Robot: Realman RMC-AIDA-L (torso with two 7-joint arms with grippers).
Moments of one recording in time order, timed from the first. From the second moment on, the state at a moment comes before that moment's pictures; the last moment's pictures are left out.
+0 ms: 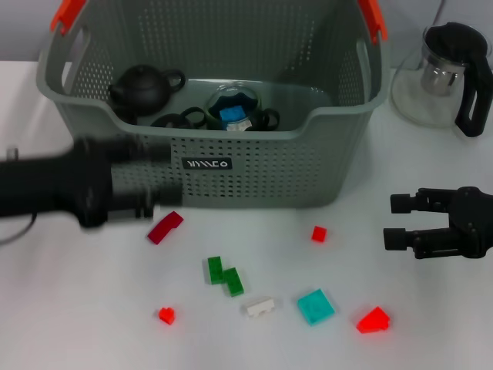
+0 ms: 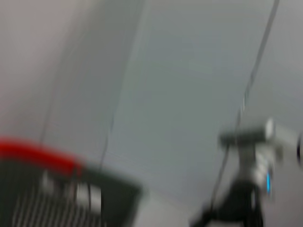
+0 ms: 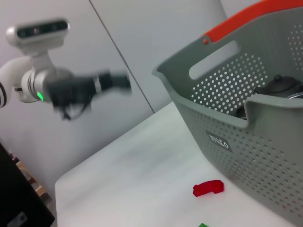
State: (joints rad) left arm -0.46 -2.09 0.49 0.91 1.99 1.97 -1.50; right arm 0.52 2.03 -0.63 -0.78 -2.11 -1.83 1.67
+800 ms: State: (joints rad) left arm -0.35 -2.15 0.54 0.90 2.30 1.84 -1.17; right arm 0.44 2.05 -0.50 -0.63 -2.07 -1.85 1.24
